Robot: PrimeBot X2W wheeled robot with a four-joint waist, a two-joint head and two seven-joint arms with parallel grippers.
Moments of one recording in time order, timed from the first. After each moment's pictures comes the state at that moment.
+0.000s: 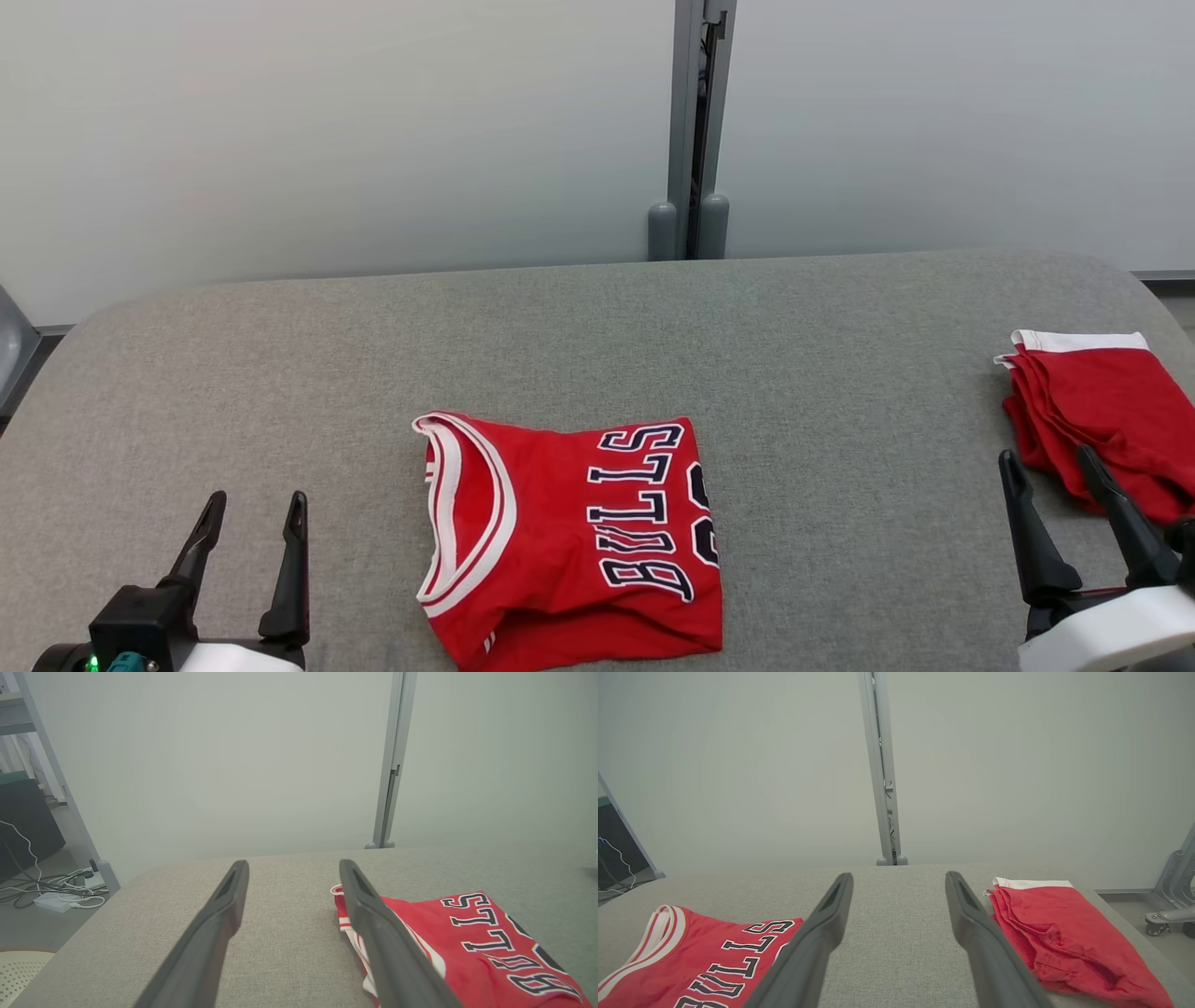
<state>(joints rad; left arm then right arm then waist) 0.12 0.36 -0.22 -0.04 -0.41 0.21 -0.15 0.11 -0.11 -0.07 -0.12 0.26 0.13 0.04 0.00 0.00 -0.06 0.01</state>
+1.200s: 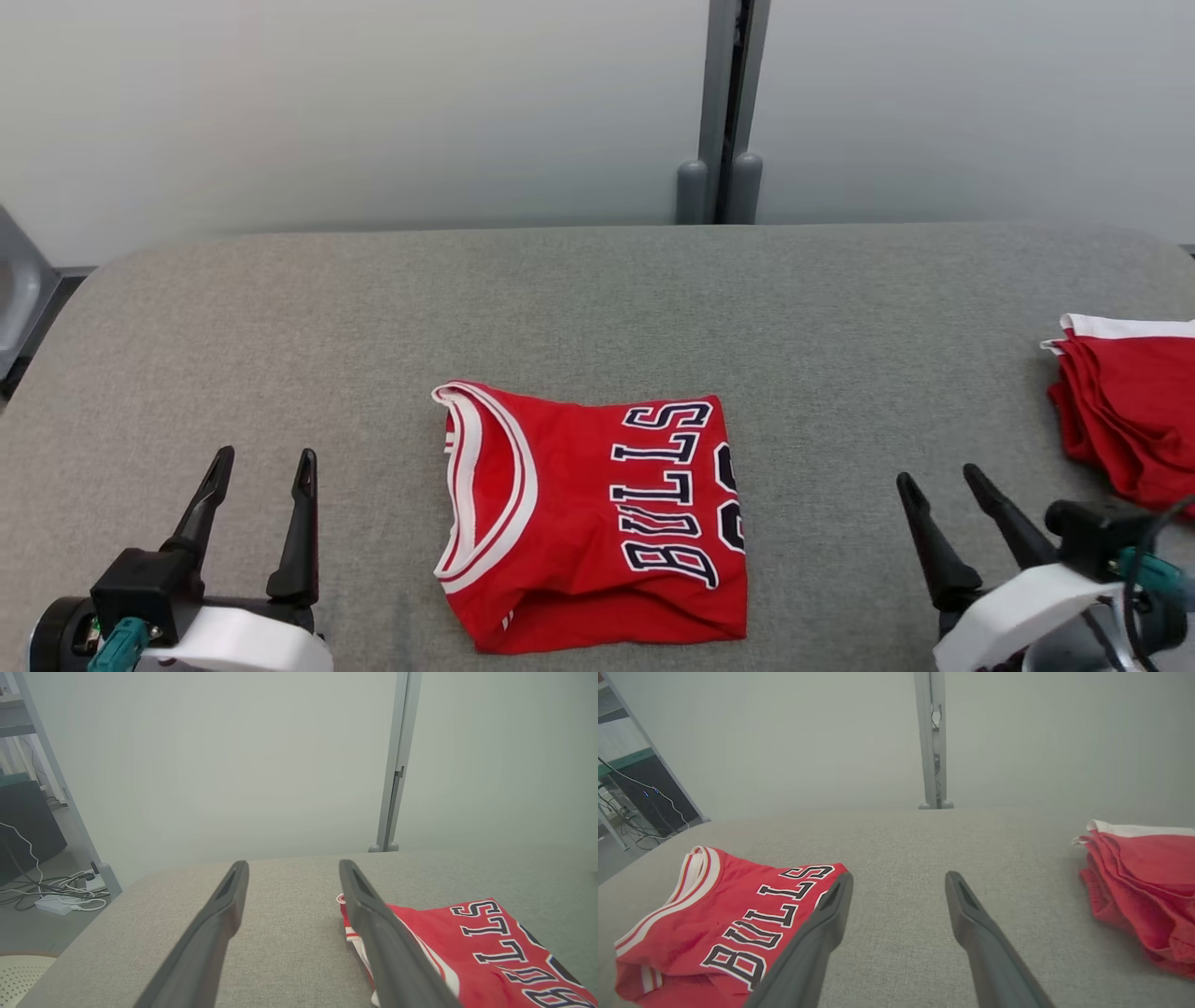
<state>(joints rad) 0.06 0.37 -0.24 -0.06 -0.42 0.21 -0.15 0.01 -0.13 0.08 0.07 0.32 0.13 0.06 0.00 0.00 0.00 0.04</state>
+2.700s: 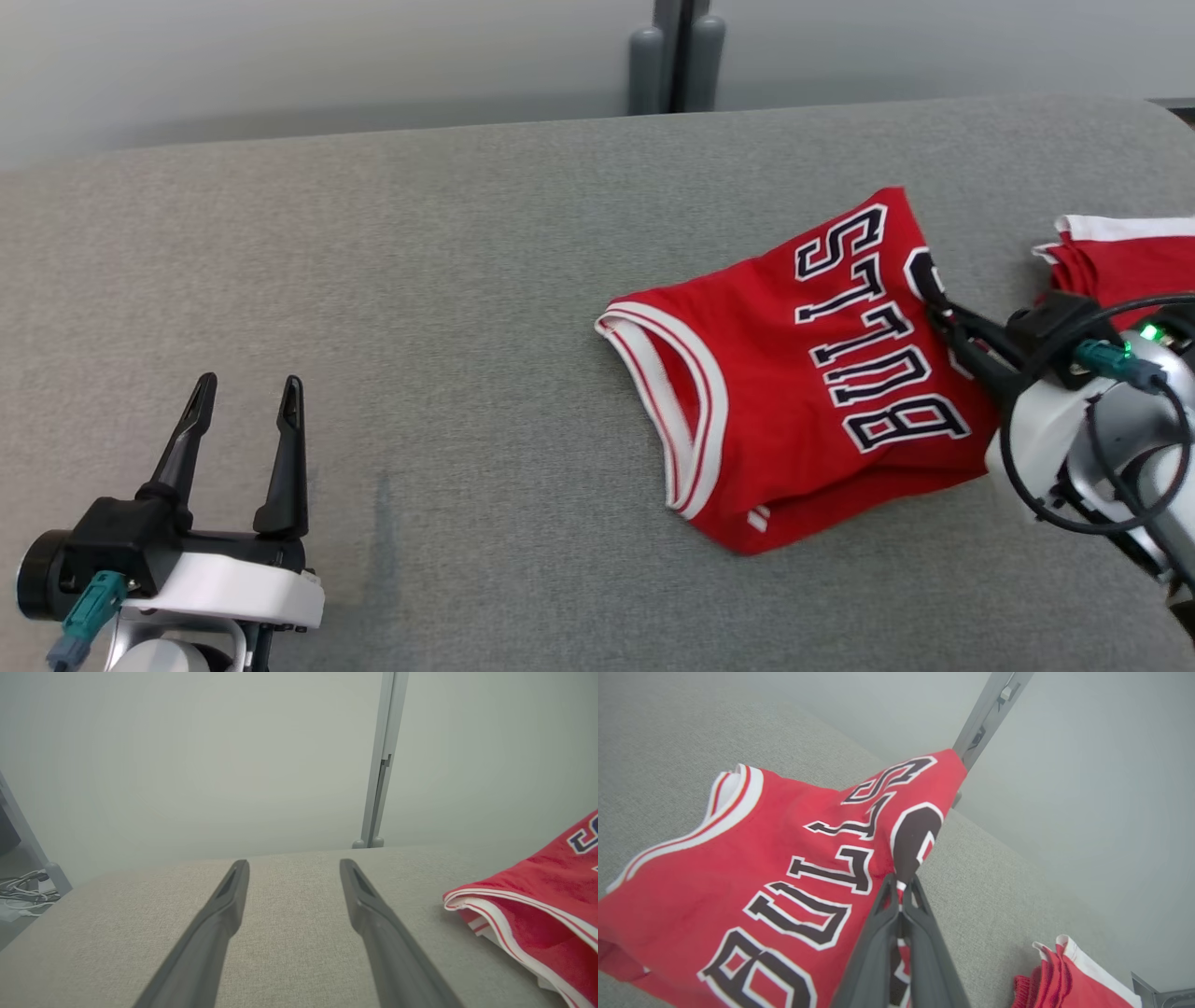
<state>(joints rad) -0.07 0.35 -0.24 0.01 -0.43 0.18 -0.24 -0.49 -0.54 0.56 0.20 0.34 0.13 0.15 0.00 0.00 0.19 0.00</state>
